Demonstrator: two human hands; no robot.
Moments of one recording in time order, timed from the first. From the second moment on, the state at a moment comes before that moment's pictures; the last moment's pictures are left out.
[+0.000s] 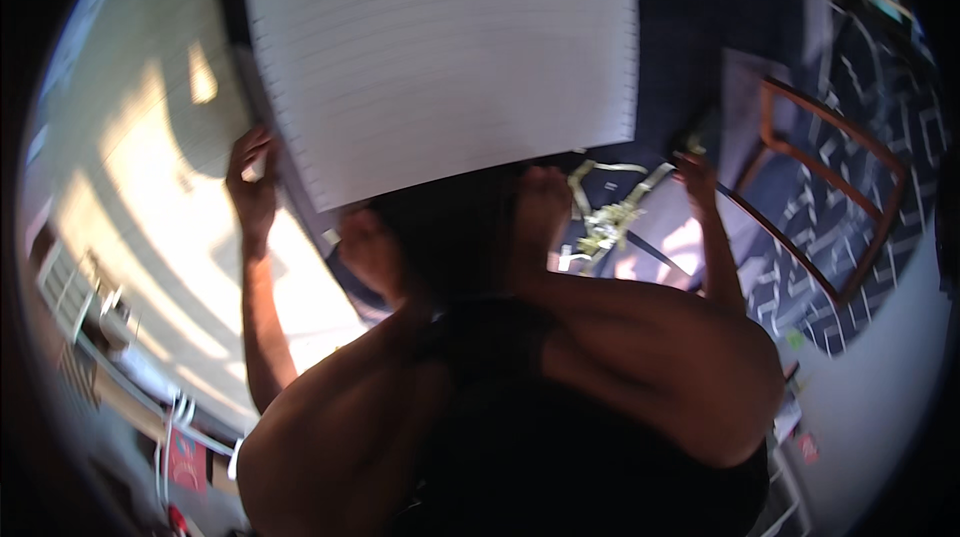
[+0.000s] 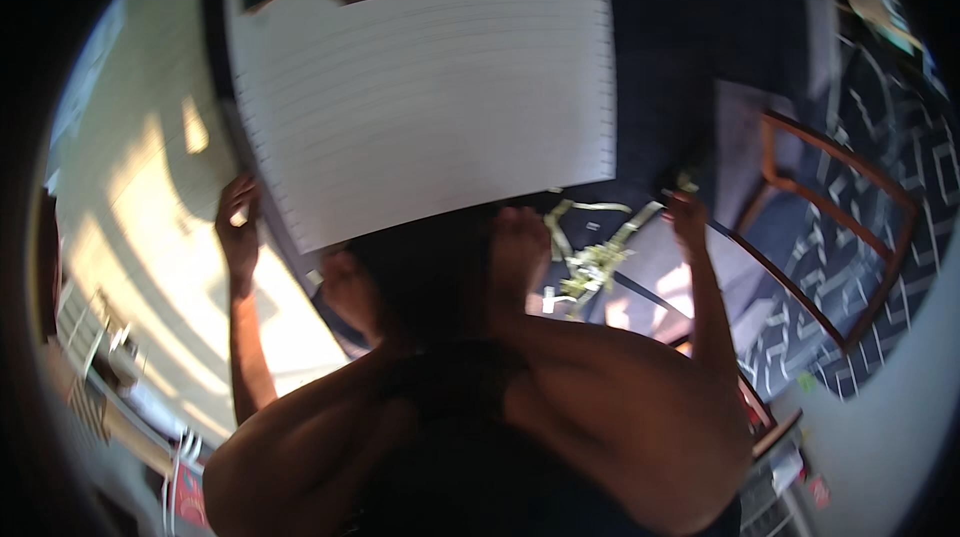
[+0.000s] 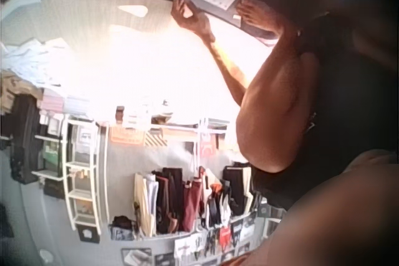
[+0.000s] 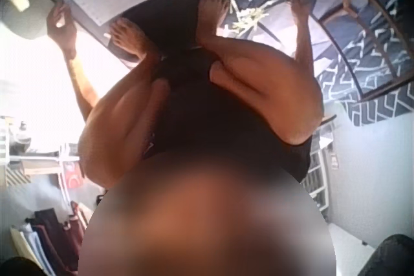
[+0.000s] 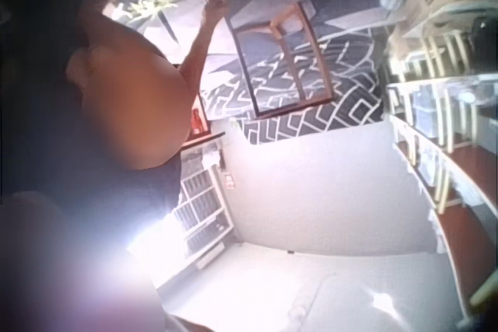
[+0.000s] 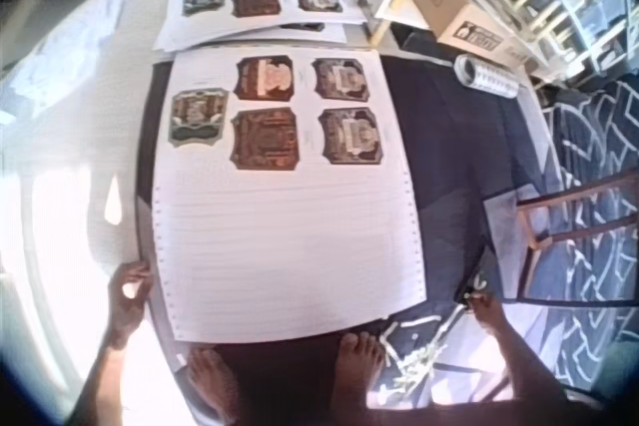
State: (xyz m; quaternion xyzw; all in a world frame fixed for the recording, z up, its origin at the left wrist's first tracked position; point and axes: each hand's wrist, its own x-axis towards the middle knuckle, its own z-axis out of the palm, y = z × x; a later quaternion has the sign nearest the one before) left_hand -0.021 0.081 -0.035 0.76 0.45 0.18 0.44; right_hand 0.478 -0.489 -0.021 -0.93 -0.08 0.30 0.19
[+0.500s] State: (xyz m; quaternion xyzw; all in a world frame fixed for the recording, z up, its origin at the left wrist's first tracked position) left_hand 0.006 0.079 -0.011 0.78 0.45 0.19 0.39; right_hand 0.510 -0.549 -0.045 -0.89 -0.40 0.24 0.05
